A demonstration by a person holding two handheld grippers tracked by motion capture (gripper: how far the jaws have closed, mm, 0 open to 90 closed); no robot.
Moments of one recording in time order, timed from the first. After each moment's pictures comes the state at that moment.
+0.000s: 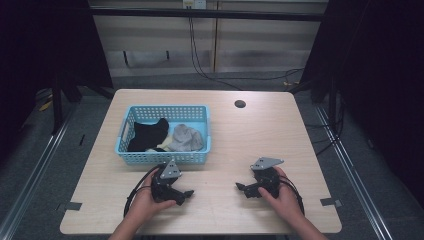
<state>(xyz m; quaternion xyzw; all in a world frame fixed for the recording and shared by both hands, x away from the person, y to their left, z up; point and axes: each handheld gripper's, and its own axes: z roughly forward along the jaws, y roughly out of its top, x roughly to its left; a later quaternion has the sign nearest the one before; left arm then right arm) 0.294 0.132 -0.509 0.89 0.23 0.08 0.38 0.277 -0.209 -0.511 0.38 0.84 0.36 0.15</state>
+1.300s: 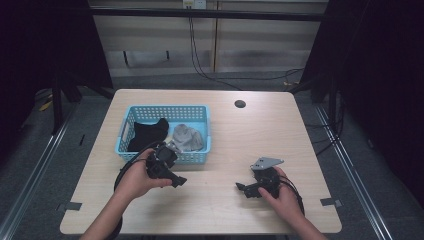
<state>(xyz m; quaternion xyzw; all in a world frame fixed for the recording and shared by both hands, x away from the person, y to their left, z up) 0.322 0.125 -0.424 0.93 0.27 0.01 0.24 0.277 -0.209 -0.511 0.38 0.84 0.36 0.15</state>
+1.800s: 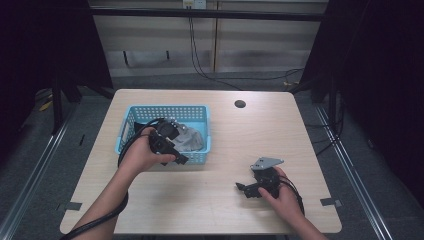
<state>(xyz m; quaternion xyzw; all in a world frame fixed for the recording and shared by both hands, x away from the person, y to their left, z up) 0.371 0.115 -0.387 0.92 0.31 0.01 0.23 0.277 -0.209 -0.511 0.38 0.84 0.36 0.15</state>
